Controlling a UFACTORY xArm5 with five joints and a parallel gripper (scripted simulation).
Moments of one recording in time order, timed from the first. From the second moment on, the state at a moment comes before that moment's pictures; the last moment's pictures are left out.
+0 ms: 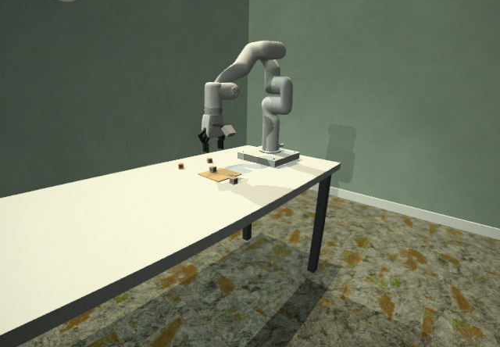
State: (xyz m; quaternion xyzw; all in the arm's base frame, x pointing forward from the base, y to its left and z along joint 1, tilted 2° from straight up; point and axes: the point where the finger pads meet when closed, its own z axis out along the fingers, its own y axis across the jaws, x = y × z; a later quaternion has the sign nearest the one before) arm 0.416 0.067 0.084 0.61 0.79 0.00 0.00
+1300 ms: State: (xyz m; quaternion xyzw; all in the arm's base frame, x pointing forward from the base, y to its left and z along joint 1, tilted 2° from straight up) arm 0.407 0.028 0.081 0.37 0.93 0.00 0.00
